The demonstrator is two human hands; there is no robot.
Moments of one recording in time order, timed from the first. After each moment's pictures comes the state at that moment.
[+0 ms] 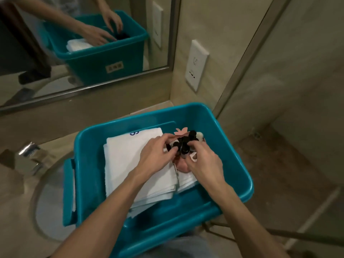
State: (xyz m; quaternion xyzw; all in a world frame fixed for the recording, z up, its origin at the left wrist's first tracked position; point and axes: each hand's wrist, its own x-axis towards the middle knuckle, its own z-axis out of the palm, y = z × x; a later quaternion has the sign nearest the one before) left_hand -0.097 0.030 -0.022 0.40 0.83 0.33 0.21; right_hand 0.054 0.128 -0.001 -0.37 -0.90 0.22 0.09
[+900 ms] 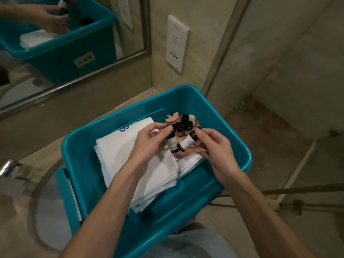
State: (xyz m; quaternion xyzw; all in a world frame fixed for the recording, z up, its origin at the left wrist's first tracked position) left_hand -0.100 0.017 0.011 0.18 0.64 0.59 0.46; right_hand 0.072 0.105 0.032 -0.46 -0.47 0.70 0.27
